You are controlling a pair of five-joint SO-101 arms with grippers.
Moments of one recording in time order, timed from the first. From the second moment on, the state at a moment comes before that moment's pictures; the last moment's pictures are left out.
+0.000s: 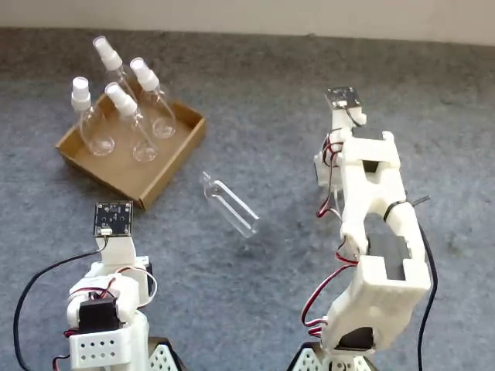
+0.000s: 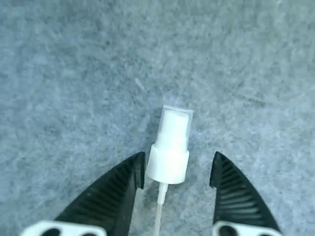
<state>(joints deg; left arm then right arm) -13.7 -104.1 95.9 77.1 2.2 0.6 14.2 8.7 57.4 14.3</state>
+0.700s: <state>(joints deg) -13.7 -104.1 95.9 77.1 2.2 0.7 19.2 4.3 56.7 14.3</state>
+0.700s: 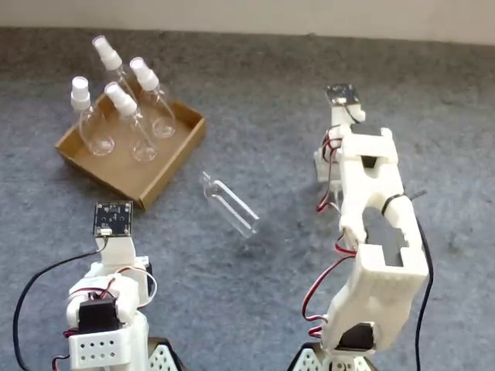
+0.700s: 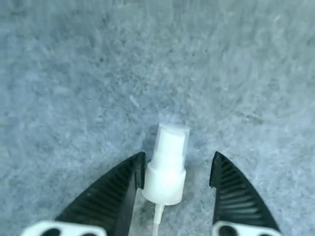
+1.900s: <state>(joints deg) -13.7 -104.1 95.9 77.1 2.2 0.3 19.3 4.3 58.9 18.2</state>
